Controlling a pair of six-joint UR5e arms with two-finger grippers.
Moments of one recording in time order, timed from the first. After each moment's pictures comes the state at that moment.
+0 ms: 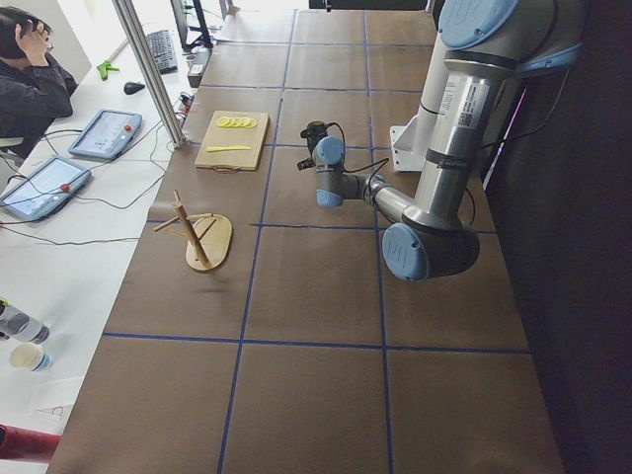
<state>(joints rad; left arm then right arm) -0.54 -1.89 -1.57 -2.77 -1.92 -0.34 1.46 -1.78 1.88 -1.60 2.32 -0.06</state>
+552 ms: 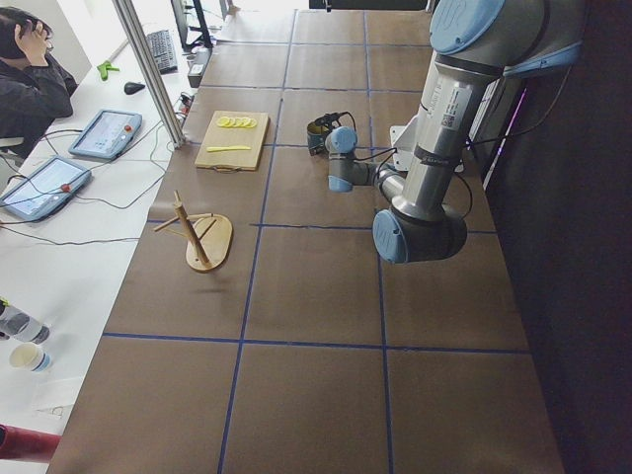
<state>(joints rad) -0.41 -2.00 -1.51 -2.77 -1.76 -0.34 1.46 -1.78 1.88 -1.60 2.32 -0.06</state>
